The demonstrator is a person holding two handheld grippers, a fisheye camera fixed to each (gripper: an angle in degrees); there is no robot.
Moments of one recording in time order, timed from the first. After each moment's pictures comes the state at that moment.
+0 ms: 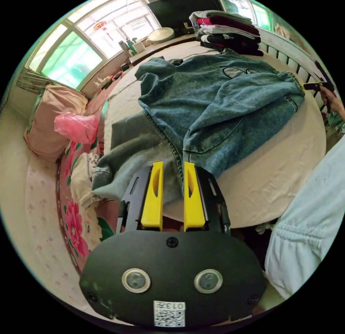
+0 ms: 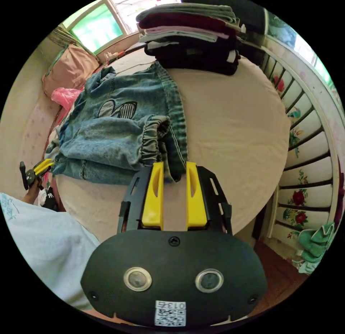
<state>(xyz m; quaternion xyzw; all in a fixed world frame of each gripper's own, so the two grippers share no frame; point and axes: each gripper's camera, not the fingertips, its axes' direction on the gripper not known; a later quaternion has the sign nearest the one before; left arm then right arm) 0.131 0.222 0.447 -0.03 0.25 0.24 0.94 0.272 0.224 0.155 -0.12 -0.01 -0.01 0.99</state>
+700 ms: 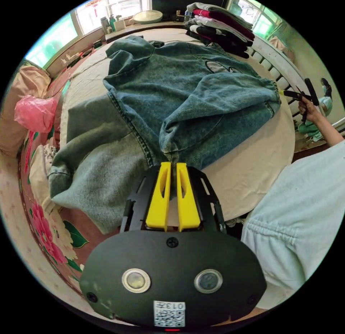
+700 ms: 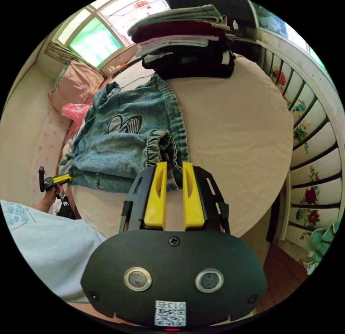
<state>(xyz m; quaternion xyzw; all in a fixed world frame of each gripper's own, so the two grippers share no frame) 0.101 0.147 0.458 -0.12 0.38 0.24 0.89 0.325 0.216 0.129 -0.09 -0.07 0.02 0.99</state>
